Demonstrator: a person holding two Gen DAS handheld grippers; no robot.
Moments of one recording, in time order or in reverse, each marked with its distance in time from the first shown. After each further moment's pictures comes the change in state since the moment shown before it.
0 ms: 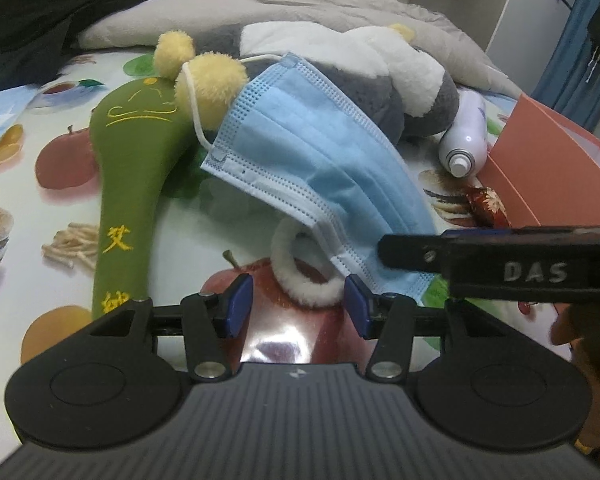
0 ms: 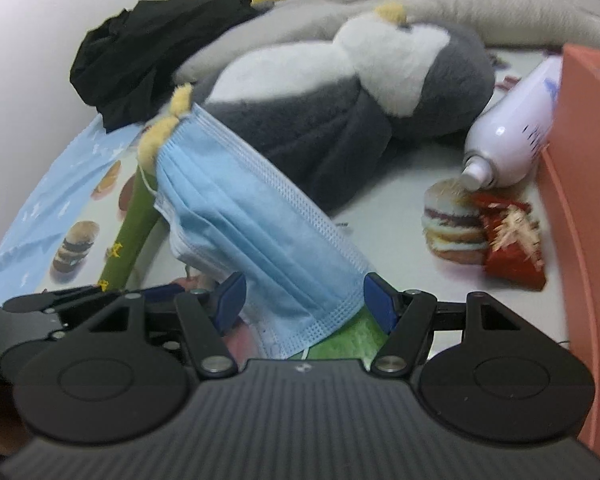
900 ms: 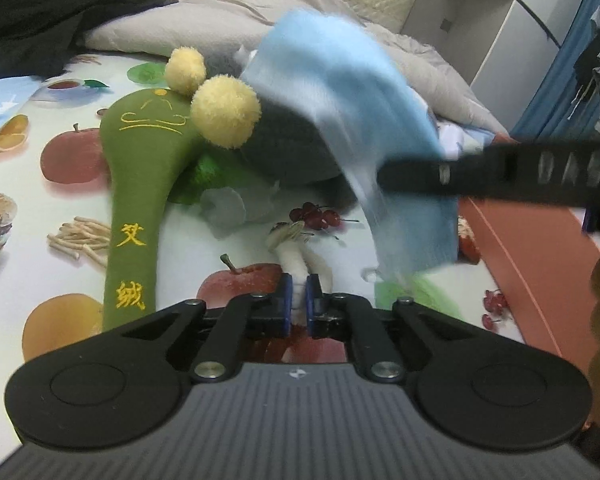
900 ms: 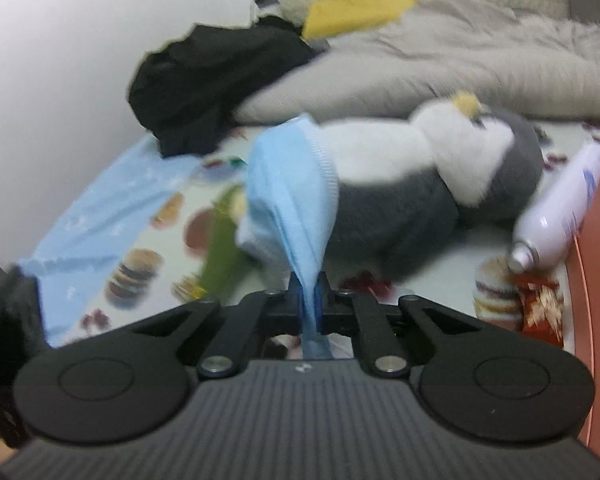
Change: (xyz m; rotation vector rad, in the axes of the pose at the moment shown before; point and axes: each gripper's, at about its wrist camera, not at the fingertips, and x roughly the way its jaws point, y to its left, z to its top) left arm -0.032 0.010 -0.007 -0.078 -0.070 -0.083; right arm -0.047 0.054 0.030 -0.115 -0.123 0.093
